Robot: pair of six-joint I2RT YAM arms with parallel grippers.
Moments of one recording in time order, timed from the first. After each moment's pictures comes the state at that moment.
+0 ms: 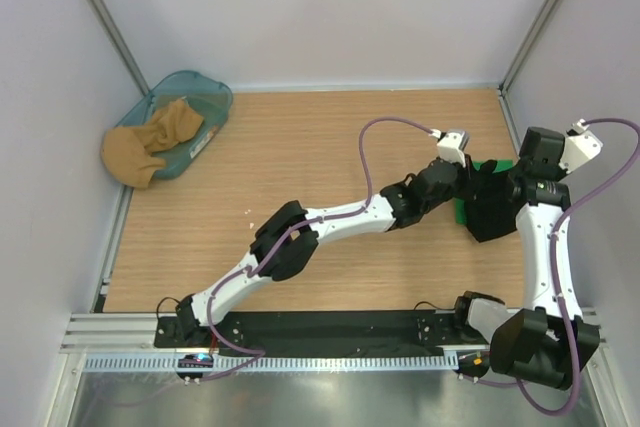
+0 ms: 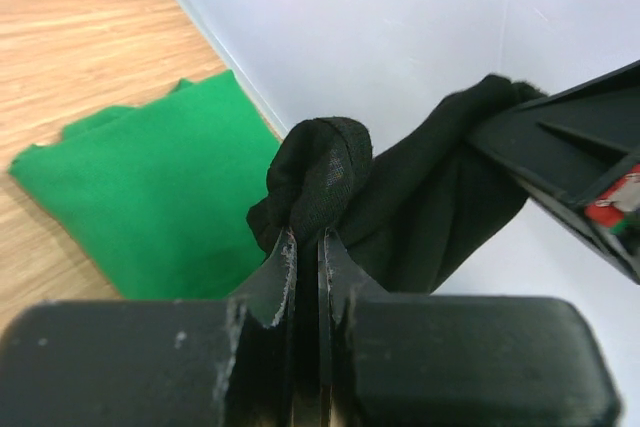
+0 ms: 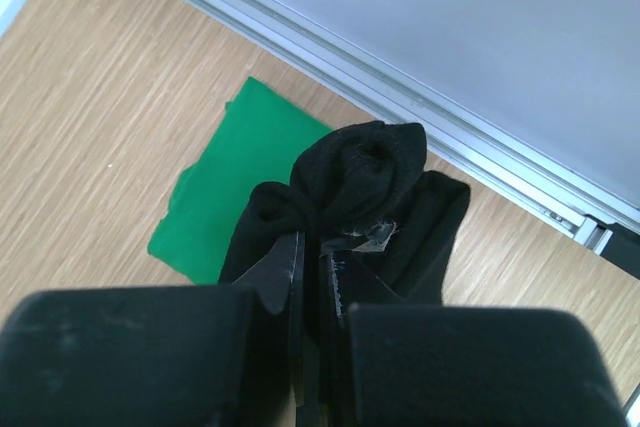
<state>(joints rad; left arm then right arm) -1.15 2.48 2.14 0.24 -0.22 -0.65 -0.27 1.05 0.98 -0.53 0.51 0.53</state>
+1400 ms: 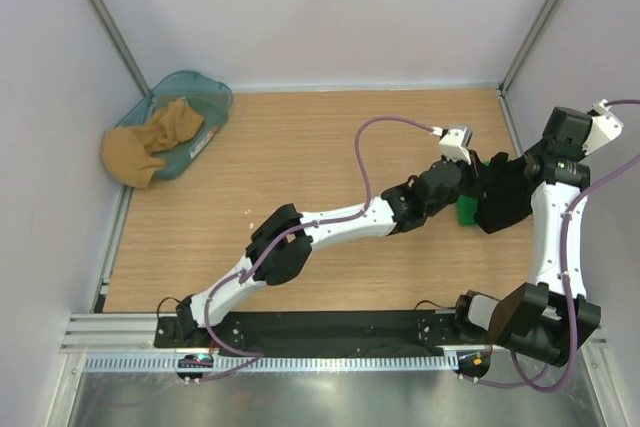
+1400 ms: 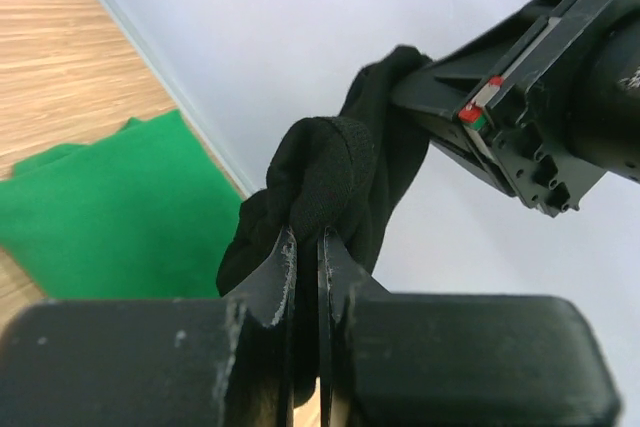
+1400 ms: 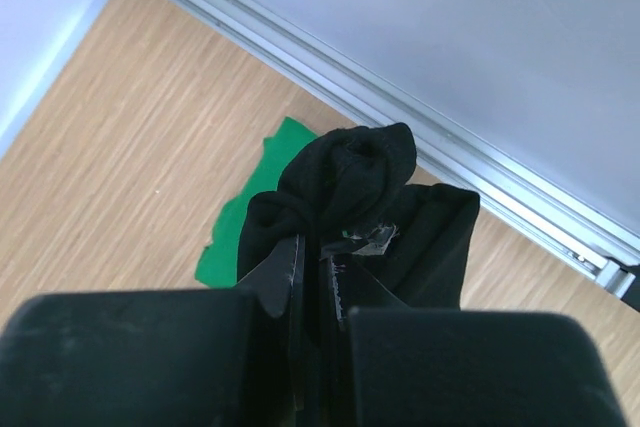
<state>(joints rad) -1.19 2.41 2.13 0.30 -0.28 -0.68 -0.38 1.18 1.16 -0.55 0.36 0.49</state>
